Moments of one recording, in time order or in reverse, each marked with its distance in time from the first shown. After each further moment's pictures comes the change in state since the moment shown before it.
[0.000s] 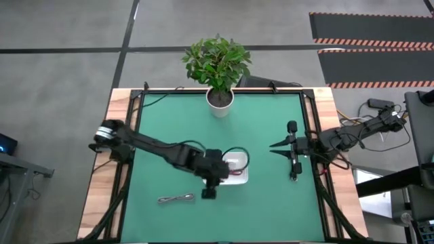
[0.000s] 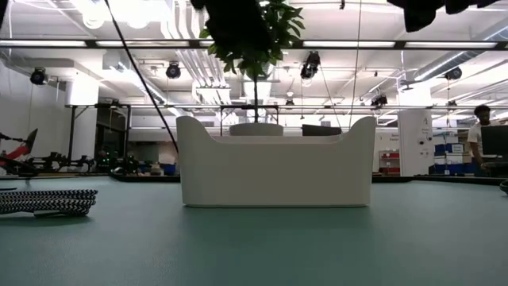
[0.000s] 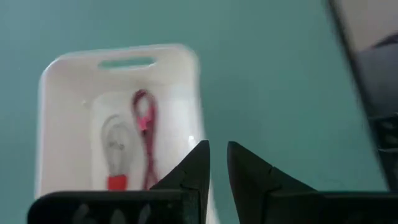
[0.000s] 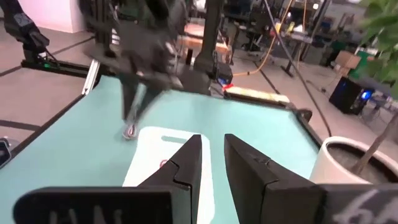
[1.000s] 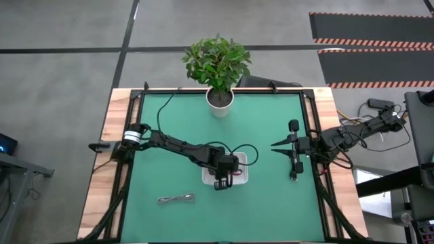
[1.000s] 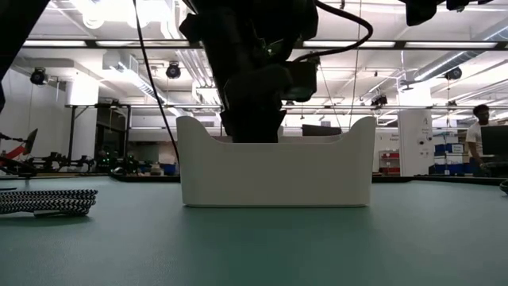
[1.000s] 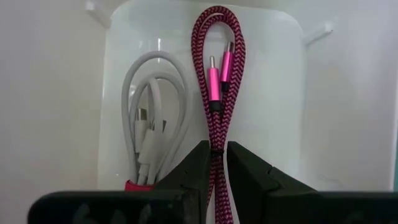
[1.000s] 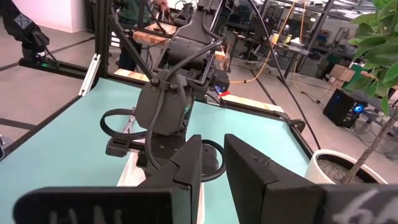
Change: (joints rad) left arm 0.132 0.297 0.021 0.019 0.000 -0.080; right arm 0.000 -0.034 0.009 -0.007 0.000 -0.061
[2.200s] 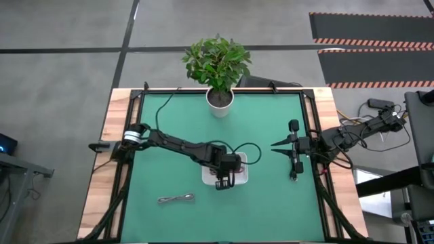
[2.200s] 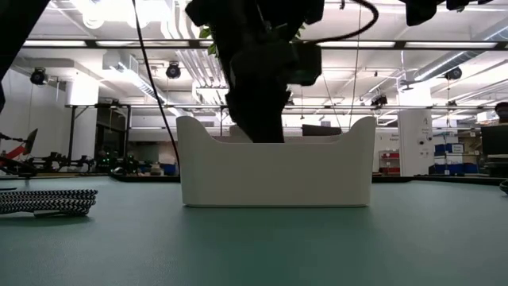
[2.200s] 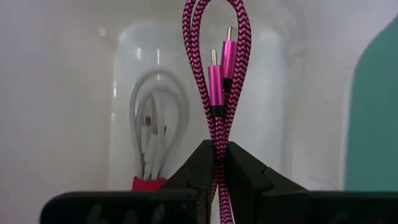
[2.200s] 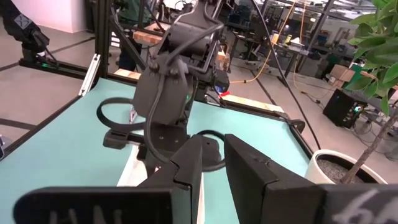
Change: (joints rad) left arm -0.002 0.000 0.090 -0.103 0.000 0.007; right arm 0.000 0.000 0.000 0.000 0.000 -0.001
